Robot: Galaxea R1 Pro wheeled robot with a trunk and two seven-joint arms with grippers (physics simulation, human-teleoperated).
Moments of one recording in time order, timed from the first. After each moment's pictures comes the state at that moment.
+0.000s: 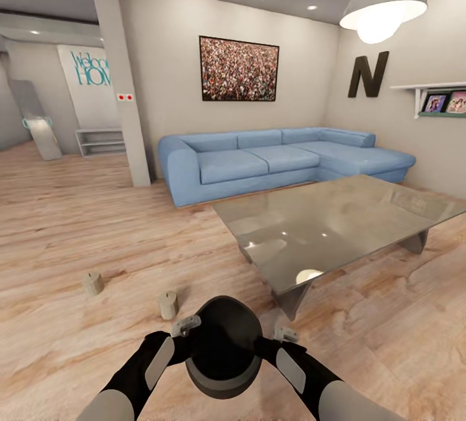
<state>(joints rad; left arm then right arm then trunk) -0.54 -0.10 -0.07 -0.60 0.44 0.55 0.10 -0.63 0.12 0.41 -0.32 -0.75 0.20 -0.13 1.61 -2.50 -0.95</state>
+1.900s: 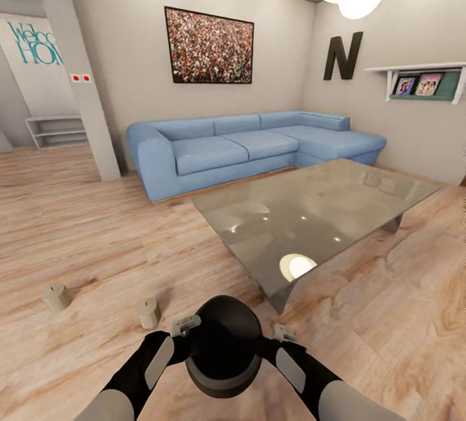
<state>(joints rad) -0.54 -0.10 -0.07 -0.60 0.44 0.55 0.10 -0.63 0.12 0.41 -0.33 -0.75 0.20 -0.14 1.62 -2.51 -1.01</state>
